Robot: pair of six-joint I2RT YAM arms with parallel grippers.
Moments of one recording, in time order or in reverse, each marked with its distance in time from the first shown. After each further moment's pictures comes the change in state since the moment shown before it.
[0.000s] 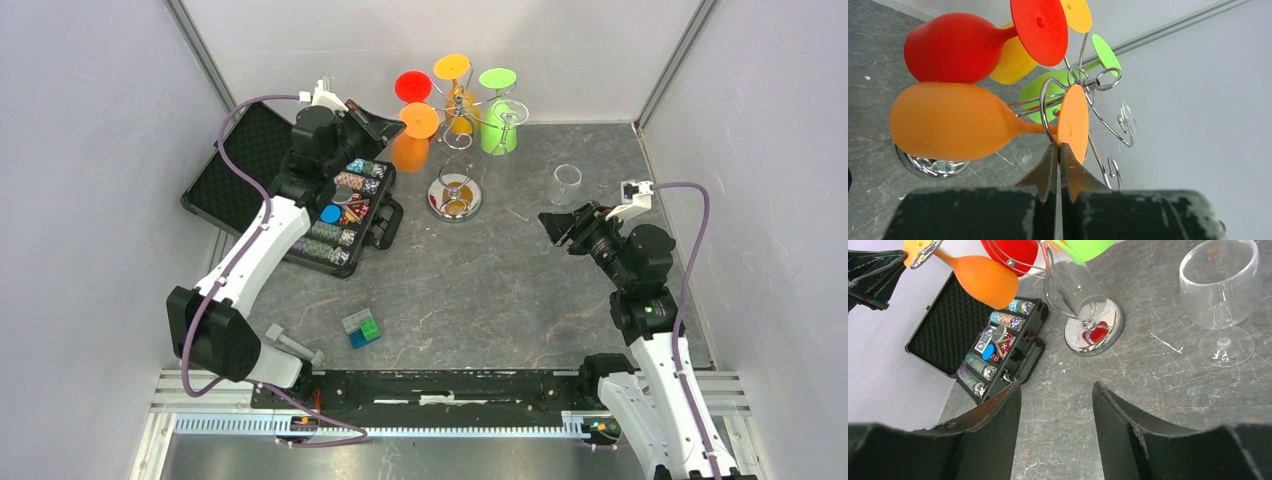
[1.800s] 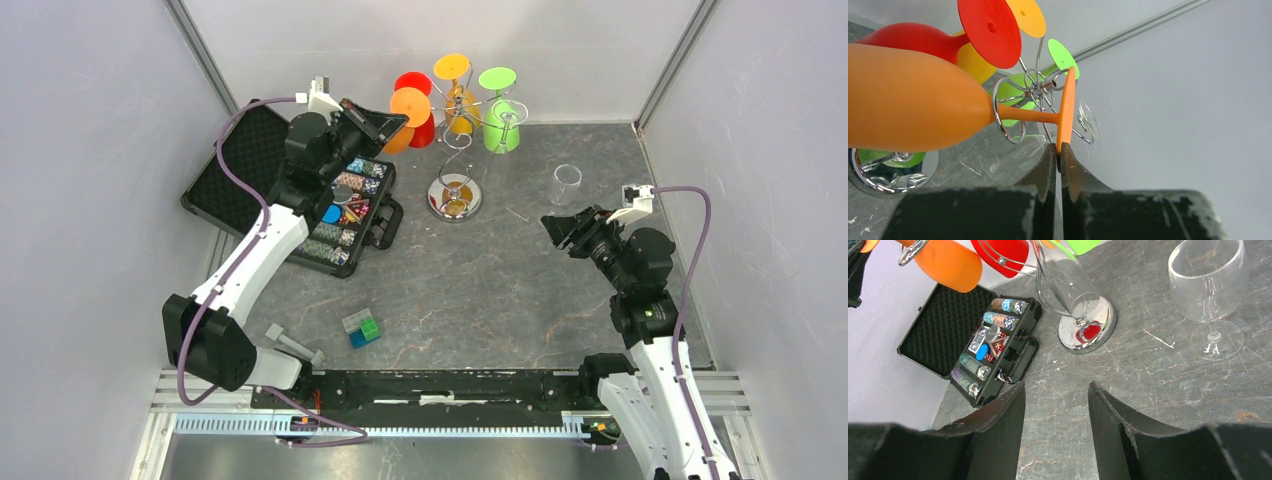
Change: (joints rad) left arm -0.003 -0.053 -0.070 0.158 0.030 -0.089; right arm 0.000 -0.024 -0.014 -0.028 0.019 -0.007
